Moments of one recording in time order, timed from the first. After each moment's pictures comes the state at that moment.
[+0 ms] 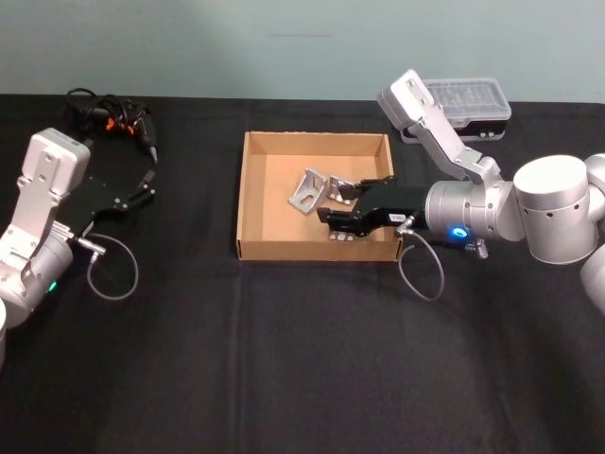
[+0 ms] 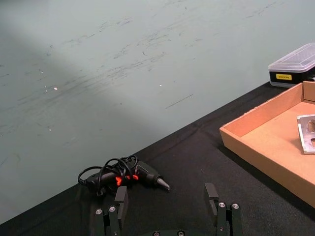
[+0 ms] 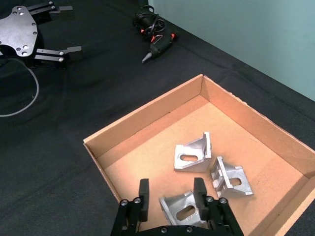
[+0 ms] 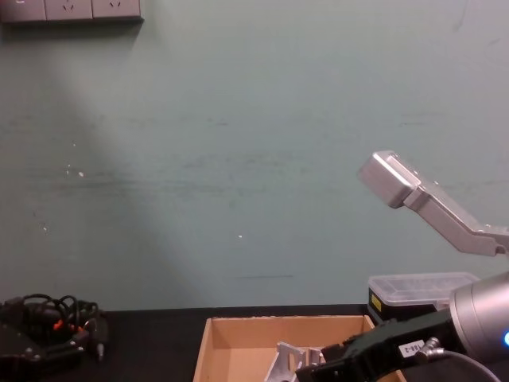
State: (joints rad) left arm -0.20 0.60 0.45 -1.41 -0.25 -0.12 0.03; right arm 0.61 0.43 -0.68 -1.25 0.38 0.41 0.55
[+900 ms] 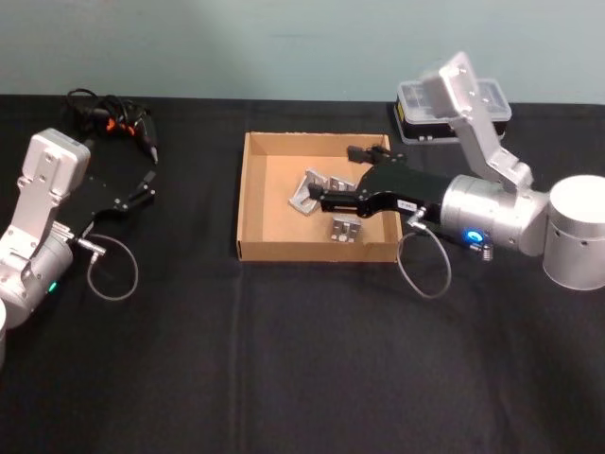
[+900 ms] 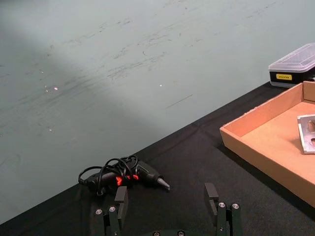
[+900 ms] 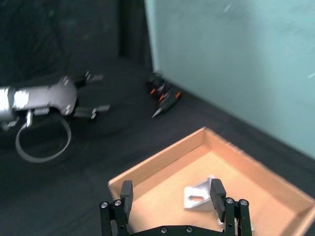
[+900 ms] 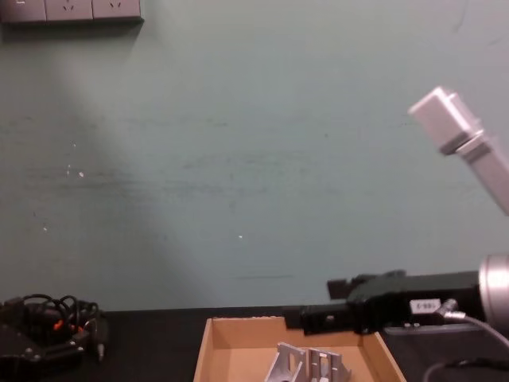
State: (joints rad) left arm -0.20 0.60 0.45 -1.41 -0.25 -0.12 0.03; right arm 0.47 0.46 -0.56 -1.42 0.44 0.25 0.52
